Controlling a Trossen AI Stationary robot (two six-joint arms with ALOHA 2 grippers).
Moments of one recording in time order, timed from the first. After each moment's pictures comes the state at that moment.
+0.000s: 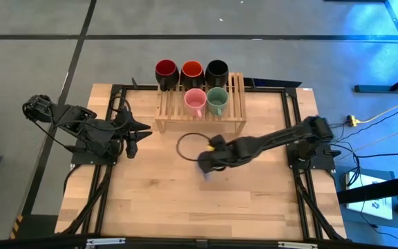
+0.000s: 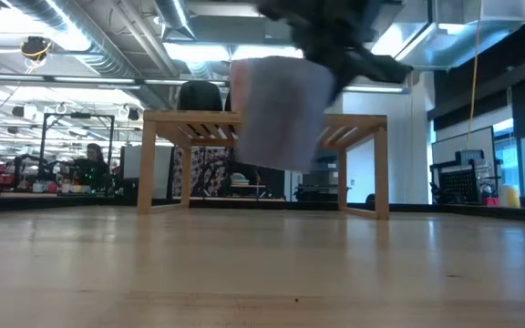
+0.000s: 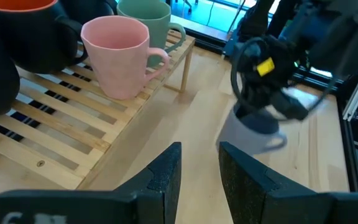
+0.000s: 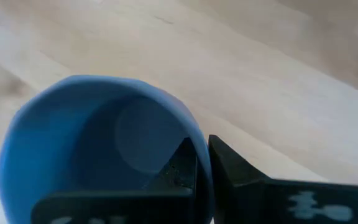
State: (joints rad) left arm -0.41 0.86 1.14 -0.87 -0.64 -0.57; right arm 0.25 1.82 1.48 -0.88 0.29 1.26
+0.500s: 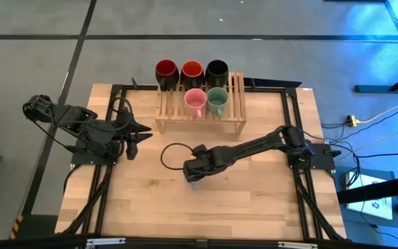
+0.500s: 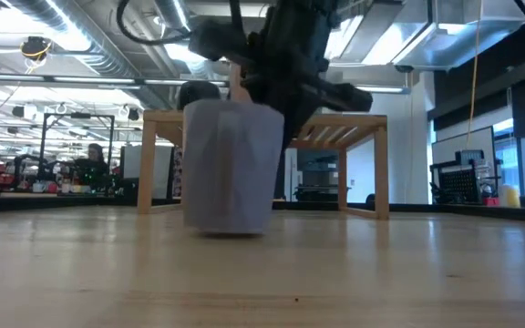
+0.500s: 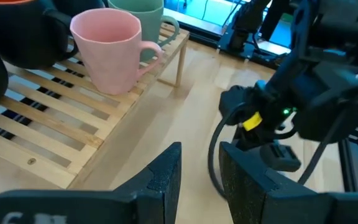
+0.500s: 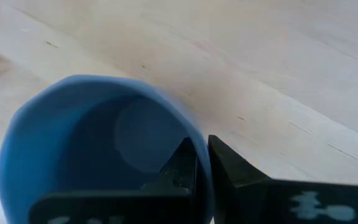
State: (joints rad) left arm -0.41 0.87 1.14 -0.87 -0.61 -0.57; right arm 0.23 2.15 1.81 -0.95 0.18 1.30
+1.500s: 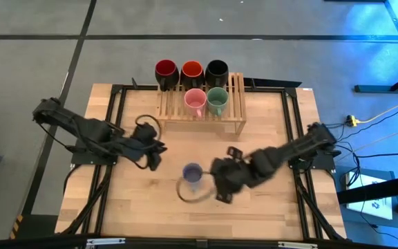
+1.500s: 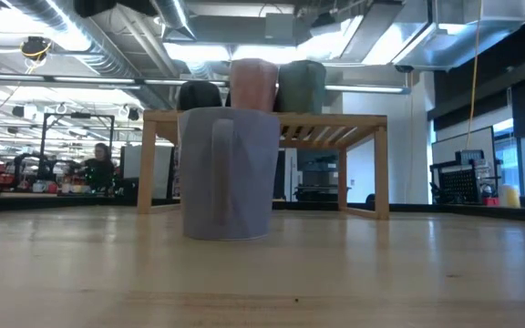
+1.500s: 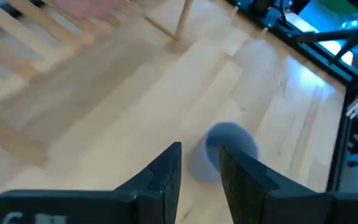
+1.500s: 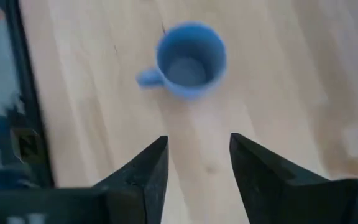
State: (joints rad) left arm -0.40 1.12 1.14 -0.83 -0.53 -0.92; right arm 0.44 1.87 1.93 -1.21 0.27 0.67
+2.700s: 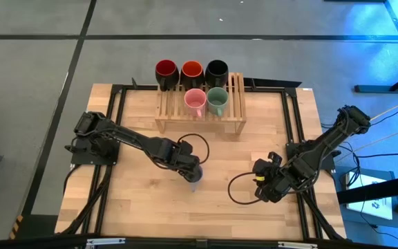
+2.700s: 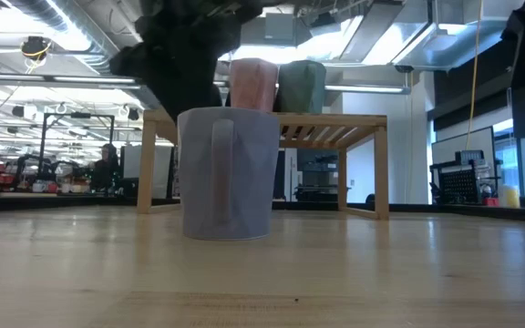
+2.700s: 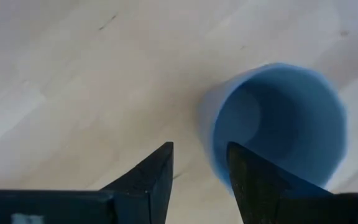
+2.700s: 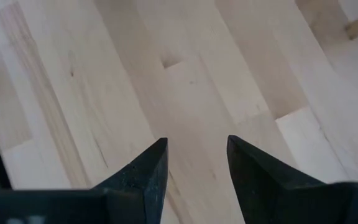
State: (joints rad) left arm -0.26 1.78 1.44 -0.98 -0.18 -1.17; right arm 0.70 1.35 1.07 -1.01 0.35 1.09
